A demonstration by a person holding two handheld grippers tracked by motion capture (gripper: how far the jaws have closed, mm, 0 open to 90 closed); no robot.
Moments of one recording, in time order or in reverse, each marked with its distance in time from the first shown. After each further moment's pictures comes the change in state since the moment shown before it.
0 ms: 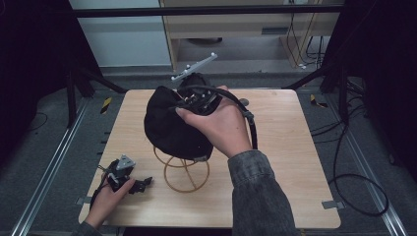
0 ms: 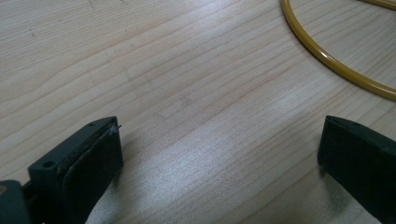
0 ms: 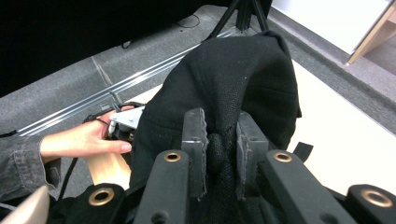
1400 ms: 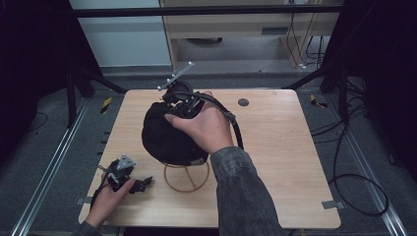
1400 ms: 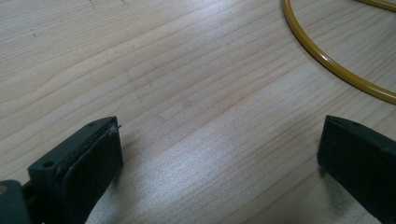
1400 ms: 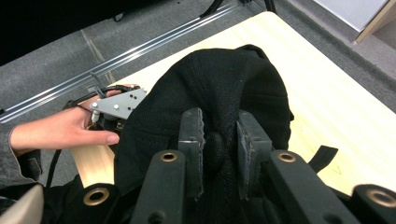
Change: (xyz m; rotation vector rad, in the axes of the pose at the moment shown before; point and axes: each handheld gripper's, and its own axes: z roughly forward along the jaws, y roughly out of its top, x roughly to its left) left arm -0.001 0.000 0.001 -0.007 0.007 -0.005; right arm 0.000 0.000 0.047 0.107 -0.015 -0.019
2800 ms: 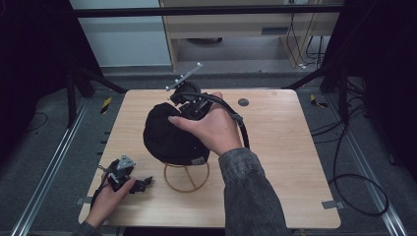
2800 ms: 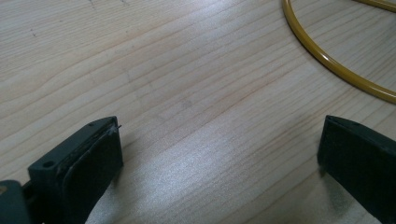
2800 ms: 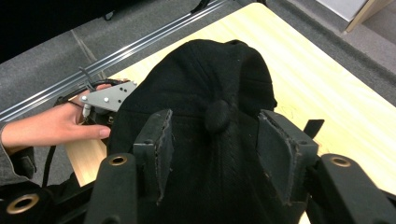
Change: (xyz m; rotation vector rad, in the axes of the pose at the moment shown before) left arm 0.000 0.000 0.000 -0.003 0.001 -0.004; right arm -0.006 -0.011 -0.009 0.010 -0.032 0.039
